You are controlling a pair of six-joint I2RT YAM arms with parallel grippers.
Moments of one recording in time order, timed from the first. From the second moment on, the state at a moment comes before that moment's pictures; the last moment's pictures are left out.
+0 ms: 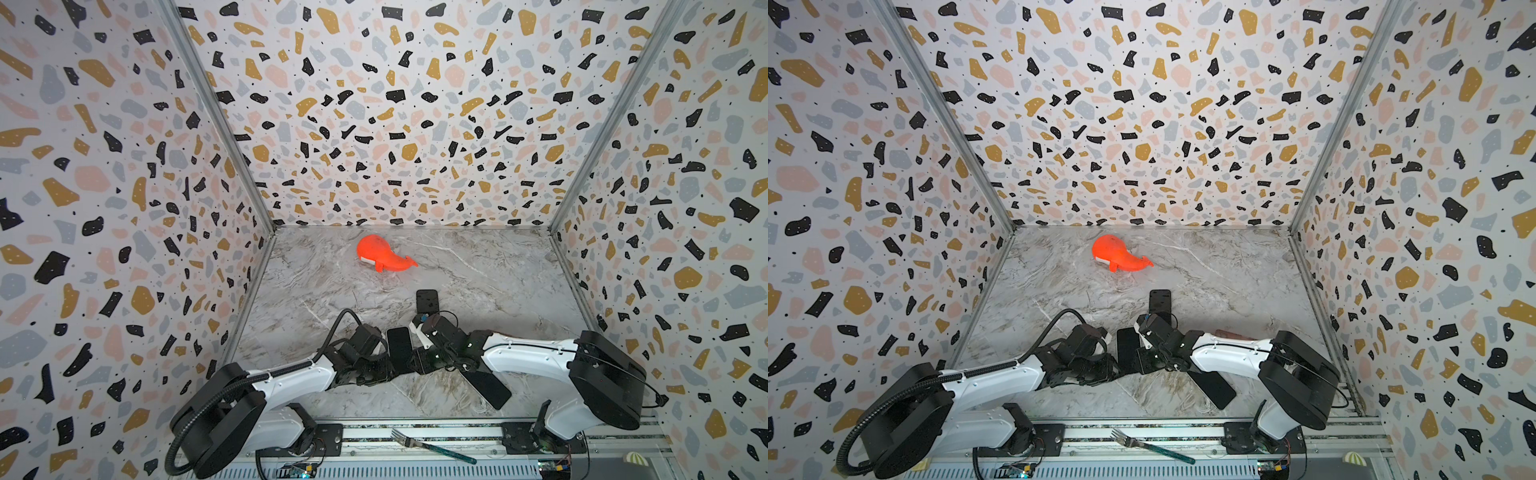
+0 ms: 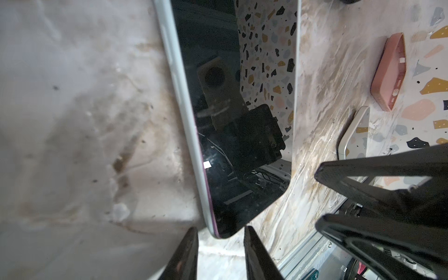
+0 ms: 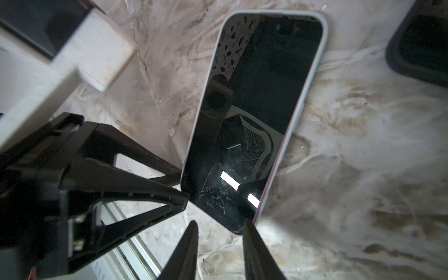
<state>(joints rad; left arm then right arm) -0.75 1.25 0.42 -0.19 0.38 -0.86 1.01 1.55 0.79 -0.18 -0.24 0.63</state>
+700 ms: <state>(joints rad) -0.75 1.29 0.42 -0.15 0.39 -0.85 1.00 1.59 0.78 -0.17 -0.28 0.63</state>
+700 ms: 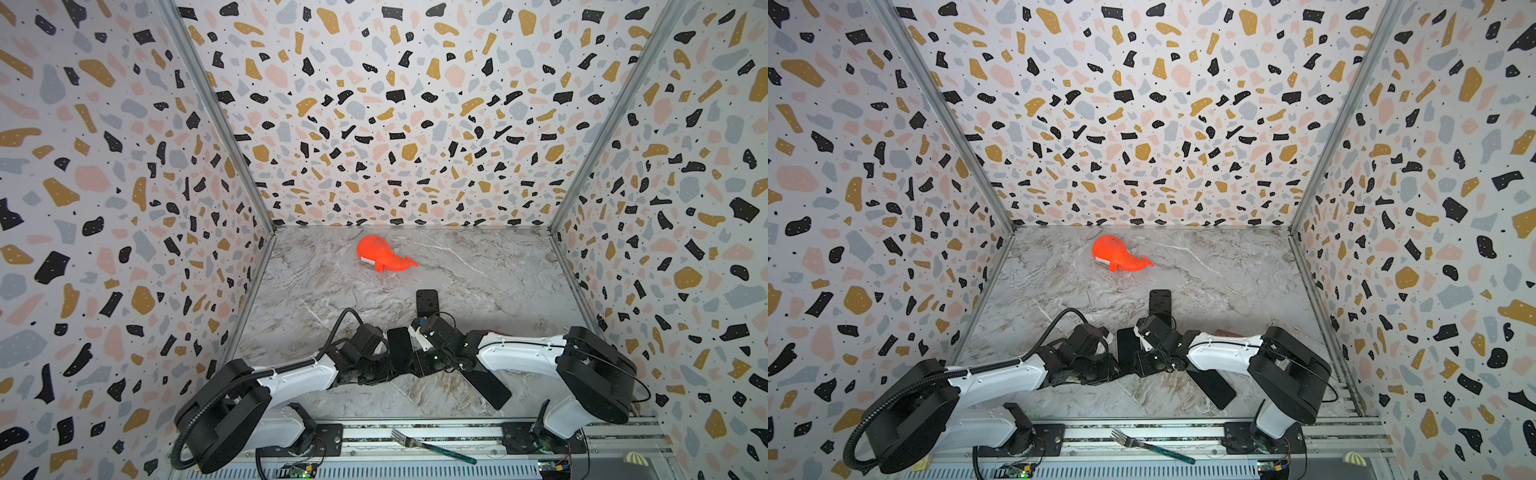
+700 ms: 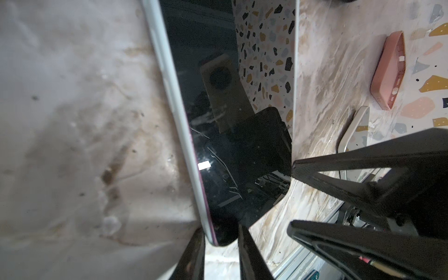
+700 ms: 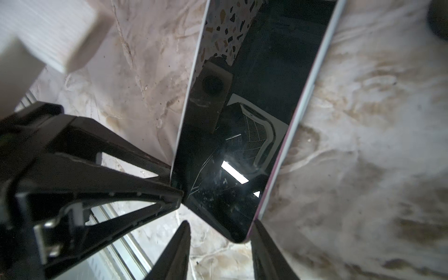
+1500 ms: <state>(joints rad) -0.75 1.29 0.42 -0.15 0.38 -0.85 1.00 1.59 0.77 -0.15 -0.28 0.63</state>
